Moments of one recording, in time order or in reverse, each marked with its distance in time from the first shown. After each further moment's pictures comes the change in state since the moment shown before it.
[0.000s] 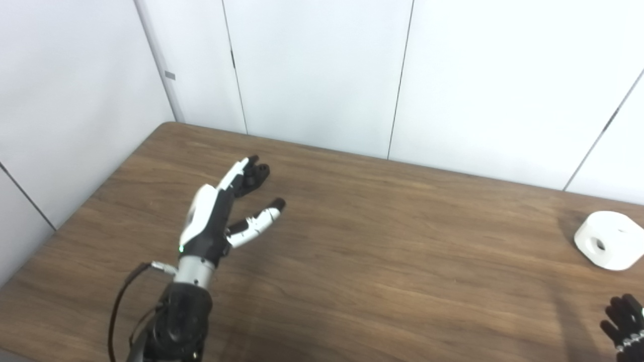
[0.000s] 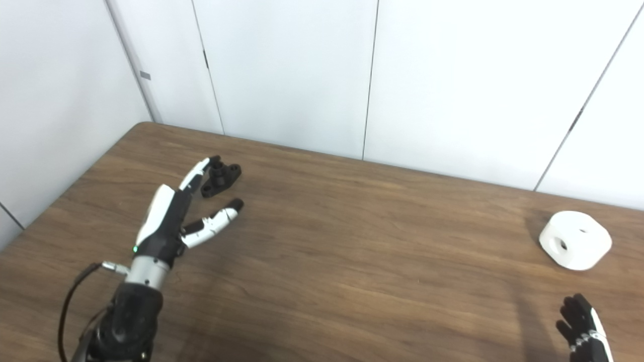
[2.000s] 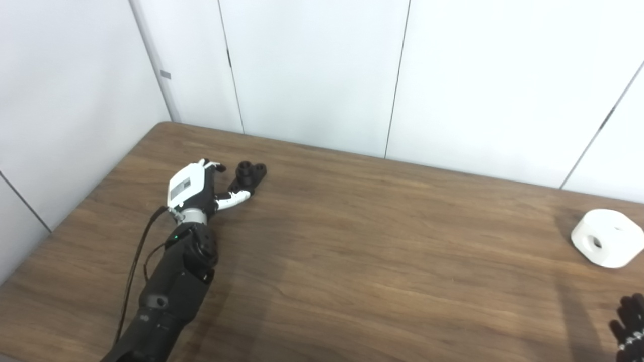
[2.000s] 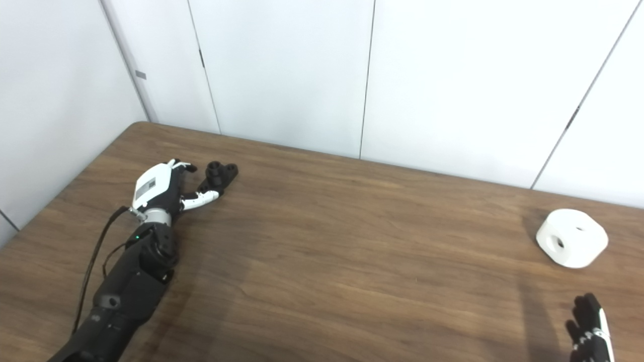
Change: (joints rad) left arm -0.354 0.155 -0.117 0.708 0.194 0.176 0.159; right arm -0.007 -0.002 -0.001 0.003 0.070 0.036 0.025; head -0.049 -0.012
